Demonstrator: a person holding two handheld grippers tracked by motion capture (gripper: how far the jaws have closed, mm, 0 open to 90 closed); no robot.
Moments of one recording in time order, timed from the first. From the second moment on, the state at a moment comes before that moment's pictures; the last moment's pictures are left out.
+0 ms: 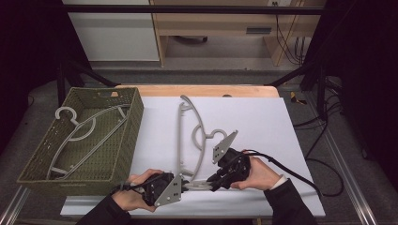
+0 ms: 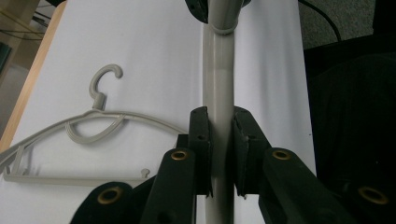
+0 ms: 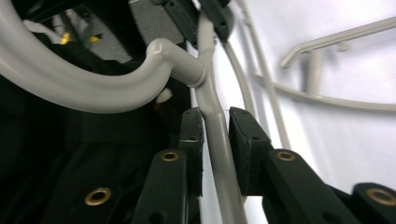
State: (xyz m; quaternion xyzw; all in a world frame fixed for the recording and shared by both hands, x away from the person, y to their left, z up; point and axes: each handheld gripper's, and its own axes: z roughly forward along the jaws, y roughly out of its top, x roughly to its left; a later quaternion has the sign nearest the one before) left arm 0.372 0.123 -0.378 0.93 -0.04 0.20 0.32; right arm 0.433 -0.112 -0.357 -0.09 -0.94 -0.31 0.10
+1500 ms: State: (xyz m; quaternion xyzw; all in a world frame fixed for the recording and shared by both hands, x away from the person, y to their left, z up) left arm 0.426 0.195 -0.279 0.87 0.22 0.16 0.41; right arm 0.422 -0.212 -0.391 -0.34 -0.77 -0.50 -0.19
